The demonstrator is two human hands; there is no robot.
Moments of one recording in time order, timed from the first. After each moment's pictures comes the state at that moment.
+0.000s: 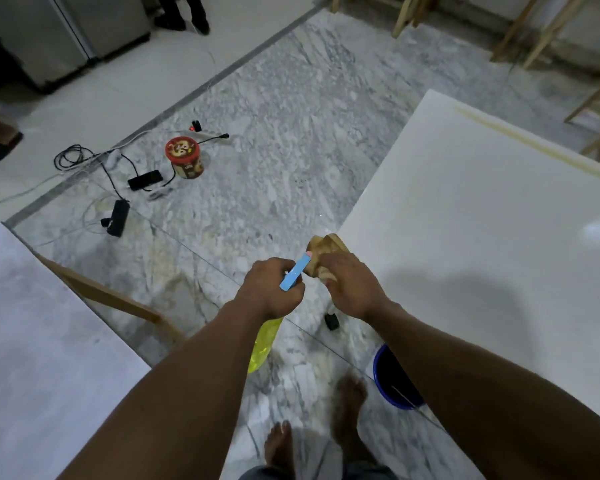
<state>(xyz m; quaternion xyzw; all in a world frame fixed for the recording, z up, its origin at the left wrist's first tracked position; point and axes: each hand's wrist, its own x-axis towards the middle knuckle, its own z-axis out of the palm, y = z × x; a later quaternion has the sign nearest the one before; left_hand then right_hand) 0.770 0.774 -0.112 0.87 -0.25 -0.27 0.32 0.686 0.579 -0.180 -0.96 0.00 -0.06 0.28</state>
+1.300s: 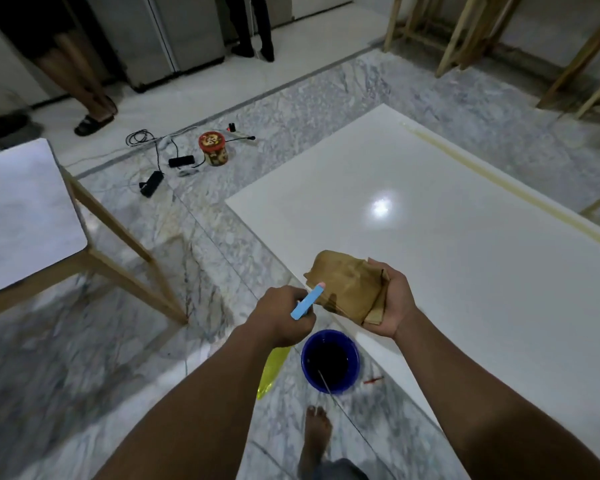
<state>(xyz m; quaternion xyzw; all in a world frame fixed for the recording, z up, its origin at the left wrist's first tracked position) 0.398 0.547 -0.039 0.90 -0.14 -0.28 0.30 0.365 0.341 -0.045 -0.31 0.32 0.16 0.88</state>
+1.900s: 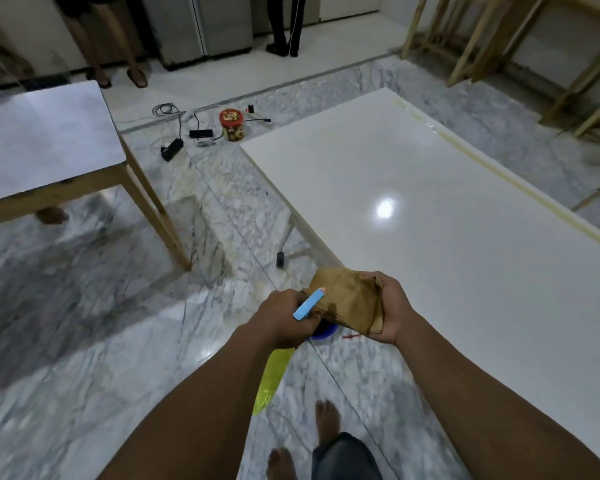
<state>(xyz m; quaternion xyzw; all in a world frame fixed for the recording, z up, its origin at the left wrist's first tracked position) 0.148 0.558 -0.029 0.88 -0.08 -0.30 0.35 0.140 0.346 -0.047 -0.41 0.35 0.23 0.81</state>
